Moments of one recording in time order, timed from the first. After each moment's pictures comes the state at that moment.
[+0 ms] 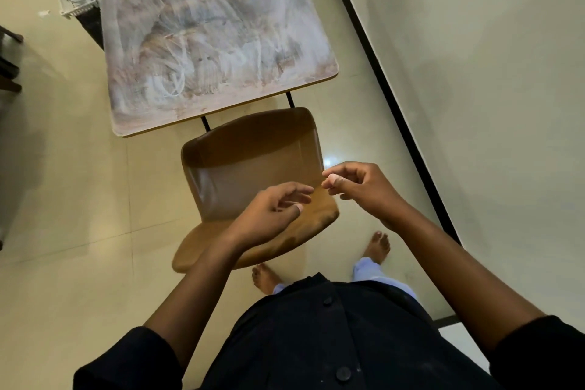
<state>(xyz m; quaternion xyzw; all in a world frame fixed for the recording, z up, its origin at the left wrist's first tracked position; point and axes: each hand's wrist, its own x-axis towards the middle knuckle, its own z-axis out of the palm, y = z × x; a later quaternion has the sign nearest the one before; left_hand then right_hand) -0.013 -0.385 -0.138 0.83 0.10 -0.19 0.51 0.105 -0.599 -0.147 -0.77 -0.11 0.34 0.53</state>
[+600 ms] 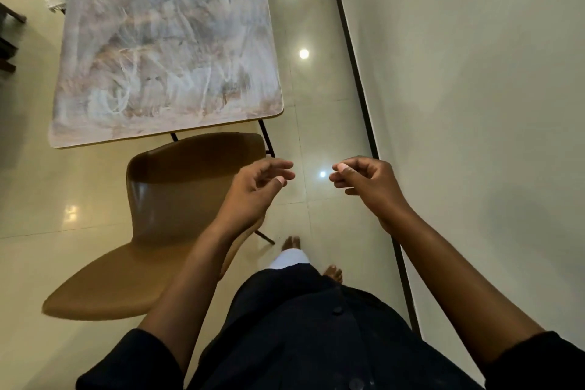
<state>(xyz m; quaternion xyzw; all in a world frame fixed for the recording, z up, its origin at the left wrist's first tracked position) 0.191 -0.531 -0.119 0.79 0.24 -0.02 0.57 0.325 -0.739 -0.131 -0.77 -0.07 0.31 0.55</state>
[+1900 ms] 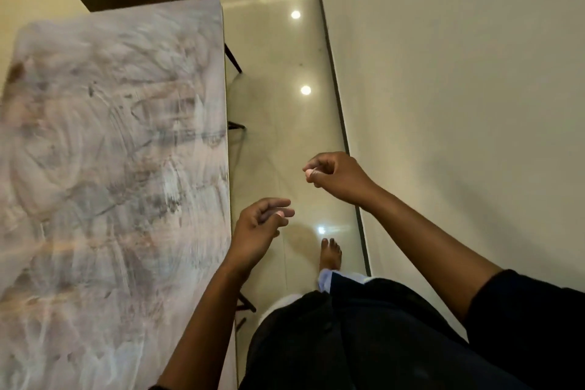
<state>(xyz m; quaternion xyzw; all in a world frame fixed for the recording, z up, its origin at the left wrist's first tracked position) 0.850 -0.266 -0.141 0.67 0.38 -0.03 0.63 1.047 -0.382 -0.157 -0.81 -0.26 0.35 0.39</state>
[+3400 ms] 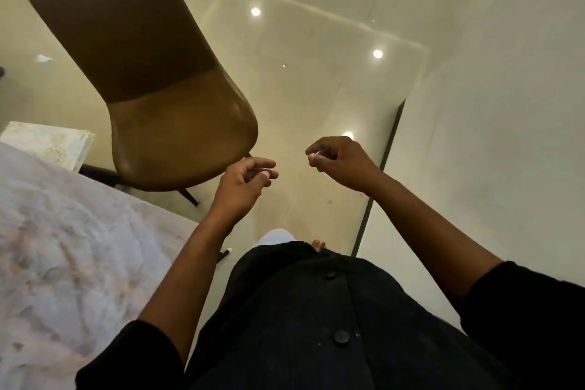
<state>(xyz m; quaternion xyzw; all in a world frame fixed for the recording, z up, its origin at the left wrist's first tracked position) 1.547 0.324 -0.142 0.62 0.52 0.12 0.58 1.779 0.254 -0.137 -0.74 -0.48 0.39 0.26</state>
